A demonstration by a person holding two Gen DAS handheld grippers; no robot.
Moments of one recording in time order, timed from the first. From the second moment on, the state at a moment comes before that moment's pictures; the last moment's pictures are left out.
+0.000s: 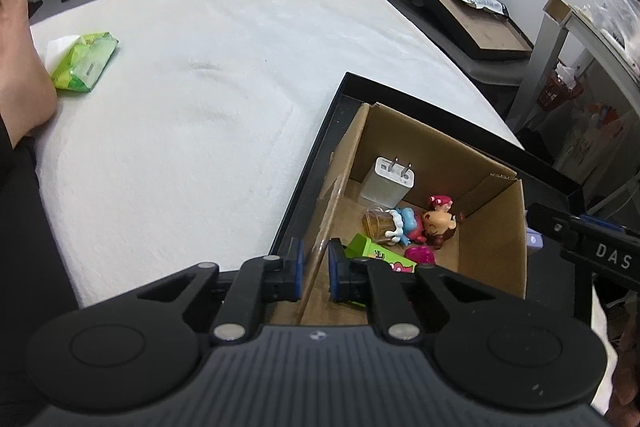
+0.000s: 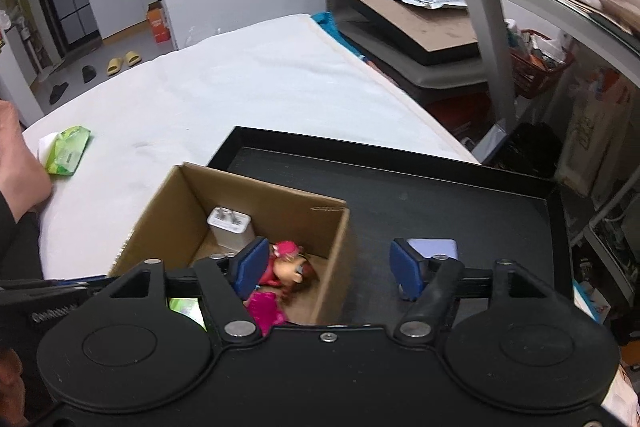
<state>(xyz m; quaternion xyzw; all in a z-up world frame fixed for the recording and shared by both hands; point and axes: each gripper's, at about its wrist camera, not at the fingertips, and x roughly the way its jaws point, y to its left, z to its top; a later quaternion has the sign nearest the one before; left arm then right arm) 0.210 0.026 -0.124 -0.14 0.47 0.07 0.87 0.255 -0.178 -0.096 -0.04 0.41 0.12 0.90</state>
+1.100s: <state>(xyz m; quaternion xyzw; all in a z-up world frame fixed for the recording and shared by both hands) 0.231 -0.015 -0.122 -0.03 0.49 0.08 0.87 0.300 -0.240 -0.165 -0.02 0.45 0.06 0.89</state>
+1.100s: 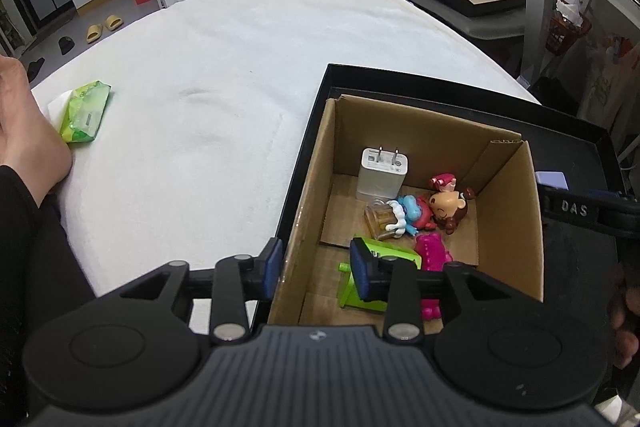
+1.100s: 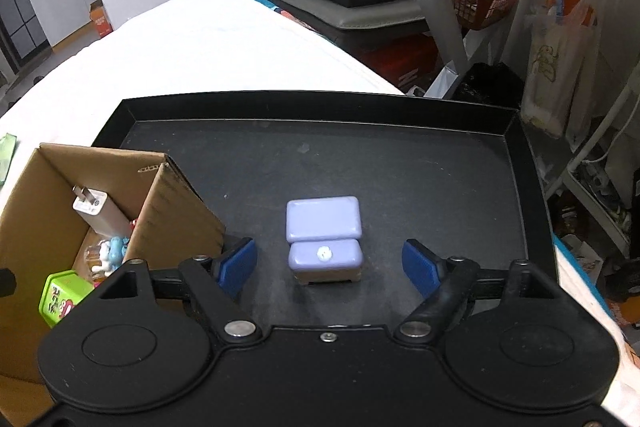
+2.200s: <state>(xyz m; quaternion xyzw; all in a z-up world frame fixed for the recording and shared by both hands) 0.210 0.014 -0.107 -0.07 0.49 0.06 0.87 0.258 -0.221 -0.087 -0.02 0.41 0.11 0.90</state>
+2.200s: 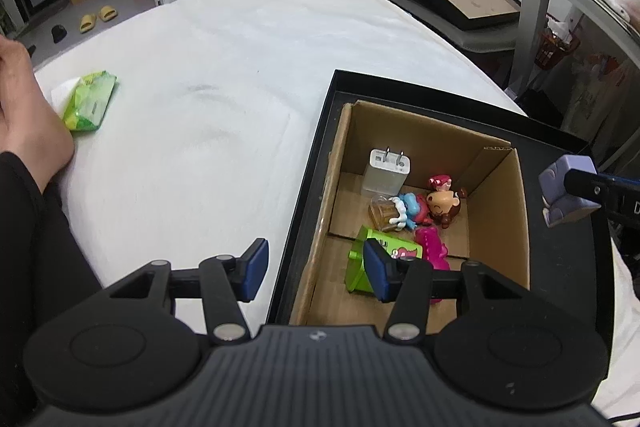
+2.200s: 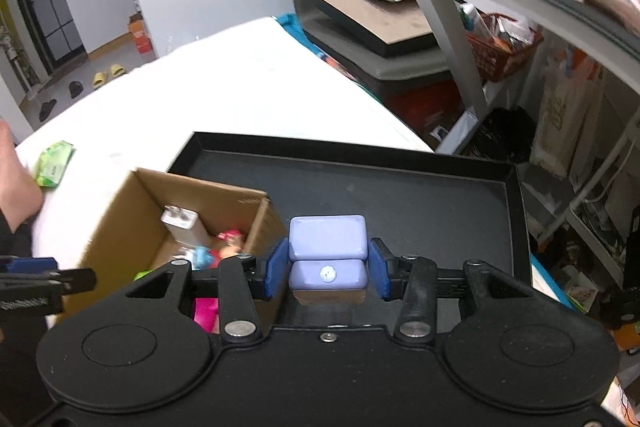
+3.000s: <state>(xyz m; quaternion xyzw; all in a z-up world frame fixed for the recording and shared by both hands) 0.185 0.048 -0.128 -0.13 0.48 0.03 0.86 0.244 -0.133 -0.075 -0.07 0.40 0.15 0.90</state>
